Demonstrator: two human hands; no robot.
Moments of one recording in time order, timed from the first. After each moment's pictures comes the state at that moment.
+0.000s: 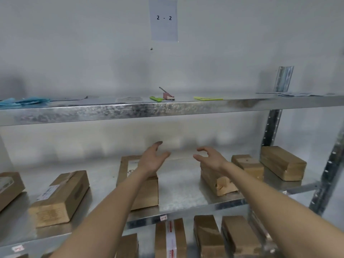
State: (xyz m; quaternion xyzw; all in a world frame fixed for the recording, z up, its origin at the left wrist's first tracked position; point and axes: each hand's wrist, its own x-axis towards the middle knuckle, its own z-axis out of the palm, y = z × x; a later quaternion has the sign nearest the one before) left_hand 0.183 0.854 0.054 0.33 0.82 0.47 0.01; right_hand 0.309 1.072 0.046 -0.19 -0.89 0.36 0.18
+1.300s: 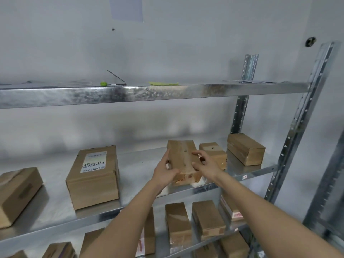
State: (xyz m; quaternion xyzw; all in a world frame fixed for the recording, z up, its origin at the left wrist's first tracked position) left_hand 0.291 0.978 -0.020 0.34 0.71 0.58 0.20; right_hand 0.398 1.144 -0.026 -0.24 -0.82 0.46 0.24
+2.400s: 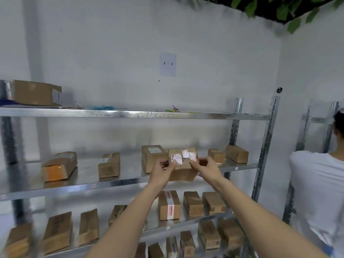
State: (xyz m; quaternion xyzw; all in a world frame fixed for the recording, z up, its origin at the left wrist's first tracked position) left_hand 0.499 0.560 0.043 0.30 0.67 0.67 0.10; right_hand 0.613 0.714 0.057 -0.24 -0.77 0.49 0.32
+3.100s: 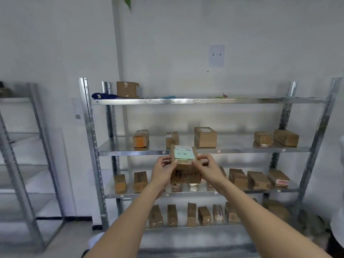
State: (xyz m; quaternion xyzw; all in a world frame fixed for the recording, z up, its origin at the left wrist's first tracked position) left_hand 0.624 0.225 0.017 0.20 0.70 0.68 0.06; right_hand 0.701 0.401 0.019 -0.11 -0.79 0.56 0.22
